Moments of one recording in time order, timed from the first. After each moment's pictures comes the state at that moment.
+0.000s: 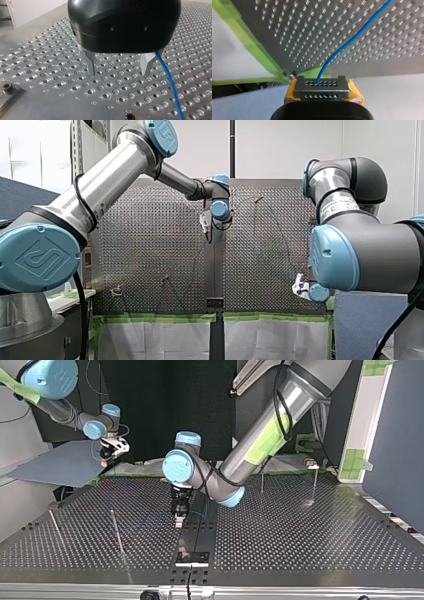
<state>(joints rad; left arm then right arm) -0.61 -2.28 -1.02 -2.97 -1.97 -1.82 1.63 -0.56 1.58 -0.78 1.63 1.81</state>
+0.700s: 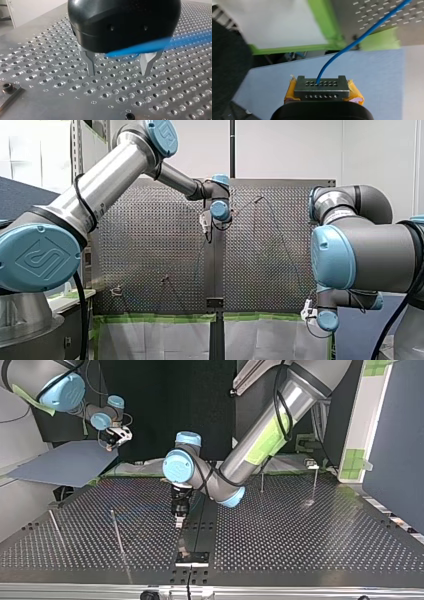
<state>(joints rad) -0.61 -2.28 -1.02 -2.97 -1.97 -1.82 1.57 -0.35 1.54 -0.82 1.63 1.81</state>
